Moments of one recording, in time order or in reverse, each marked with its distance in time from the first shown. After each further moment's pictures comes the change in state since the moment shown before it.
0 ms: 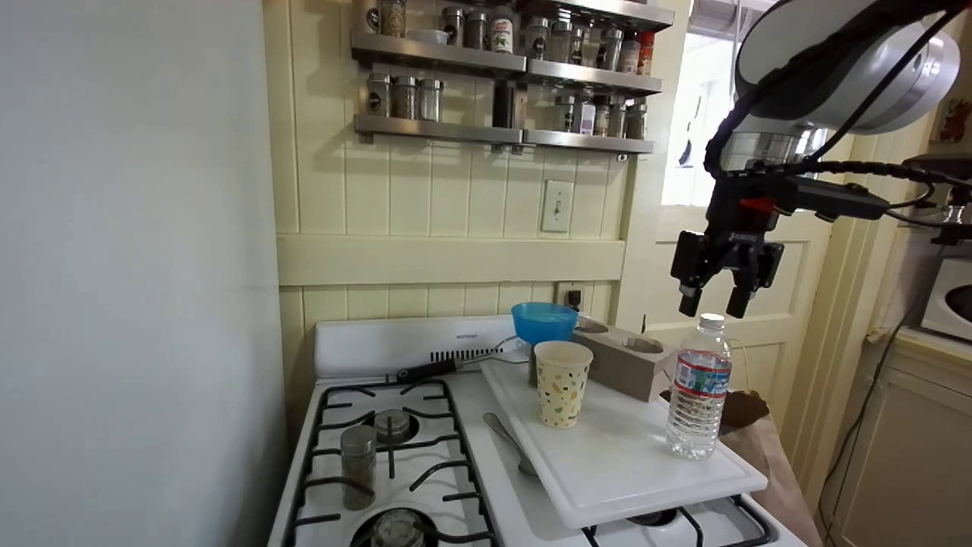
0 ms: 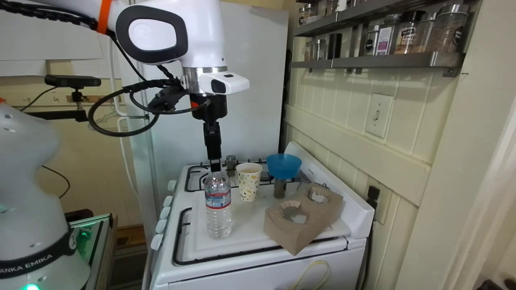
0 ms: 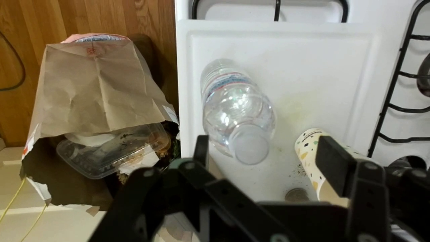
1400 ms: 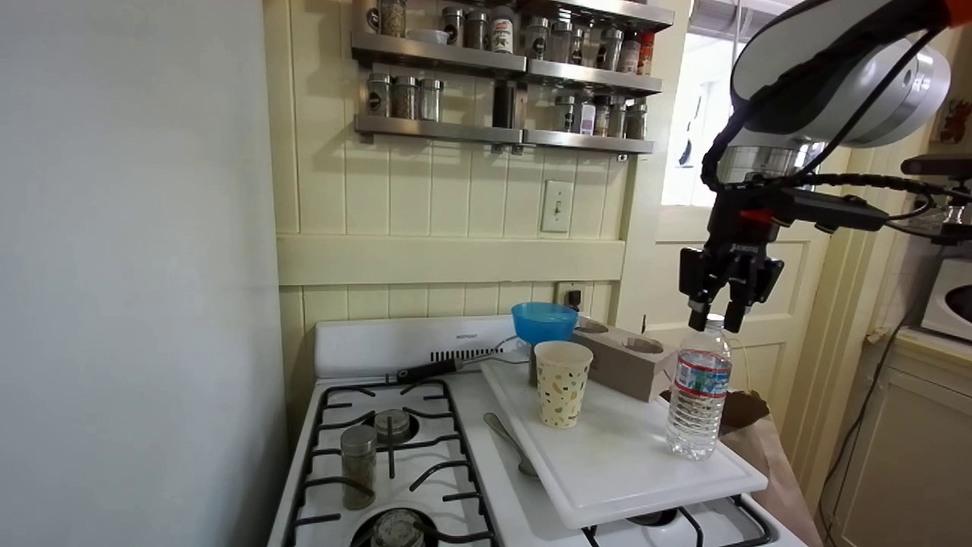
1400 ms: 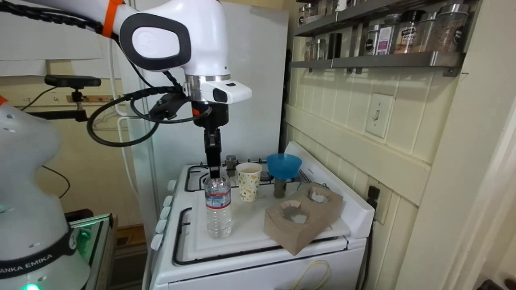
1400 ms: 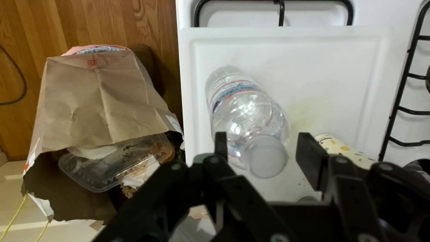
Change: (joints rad) arm -0.021 0.033 -0.003 -0.004 0.010 0.008 0.000
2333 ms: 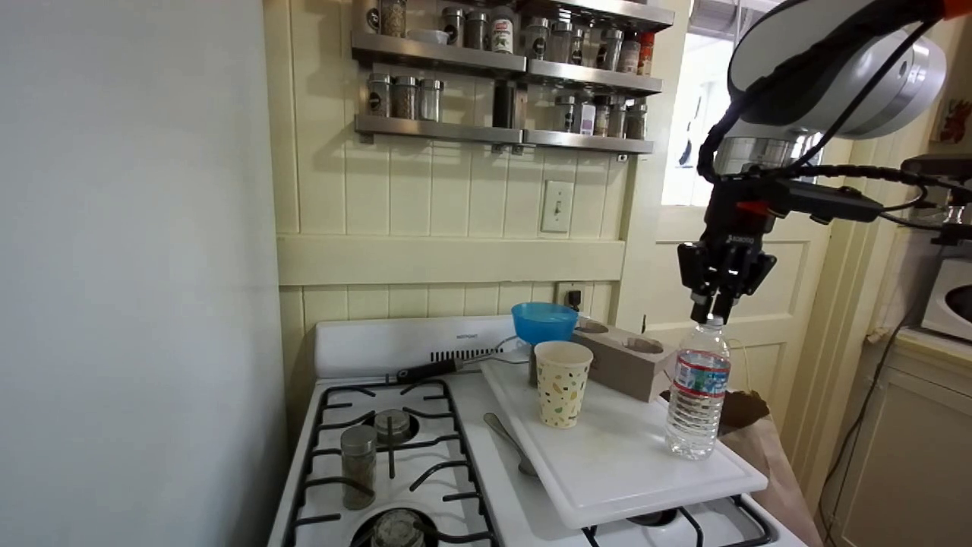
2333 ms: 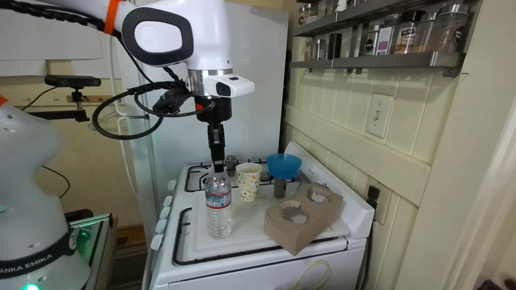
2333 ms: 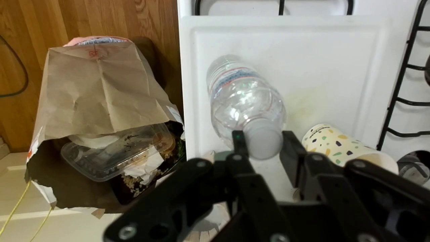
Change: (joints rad) arm 0.000 0.006 0.005 0.026 -0.003 -0.001 0.000
